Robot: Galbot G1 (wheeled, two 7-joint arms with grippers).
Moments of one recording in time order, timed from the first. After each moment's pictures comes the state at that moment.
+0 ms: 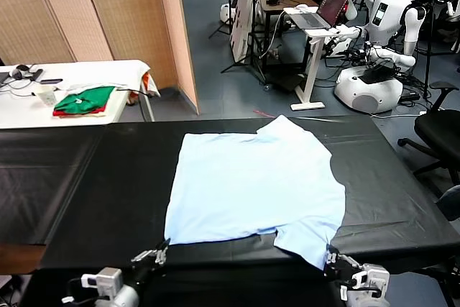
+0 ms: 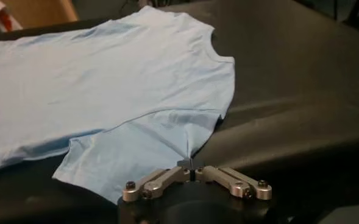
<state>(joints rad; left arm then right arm) 1.83 -1.25 -0.59 -2.27 -0.44 0.46 -0.04 -1.86 1.31 0.53 2.40 0.48 -0.64 0.35</state>
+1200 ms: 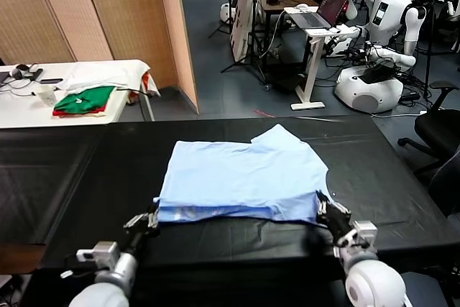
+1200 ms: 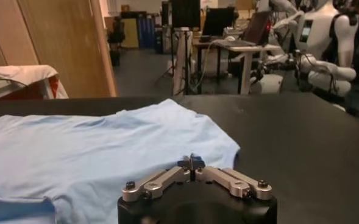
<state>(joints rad) 1.46 -1.31 -0.50 -2.04 -0.31 0.34 -0.05 -1.27 1.15 0.42 1.93 0.43 -0.41 0.17</state>
